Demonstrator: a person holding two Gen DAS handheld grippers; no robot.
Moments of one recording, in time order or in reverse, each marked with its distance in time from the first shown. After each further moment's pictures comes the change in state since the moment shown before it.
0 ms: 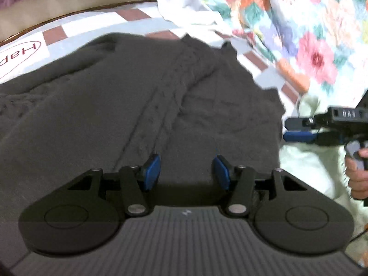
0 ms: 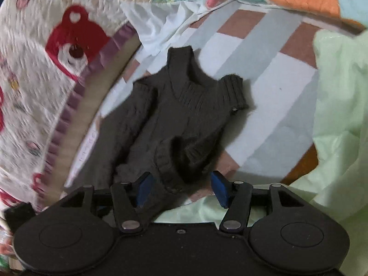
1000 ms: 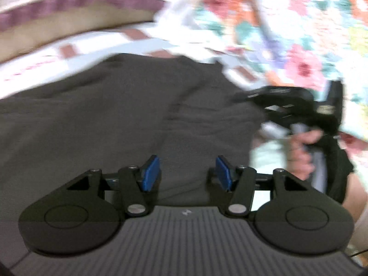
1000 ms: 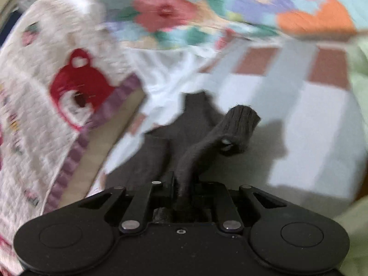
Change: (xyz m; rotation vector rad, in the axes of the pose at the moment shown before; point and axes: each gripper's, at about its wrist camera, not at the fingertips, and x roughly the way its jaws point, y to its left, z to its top) left arm -0.075 0.006 -0.018 -0.053 -0.056 0.102; right arm 0.027 0.032 0.007 -0.031 -0.357 0.054
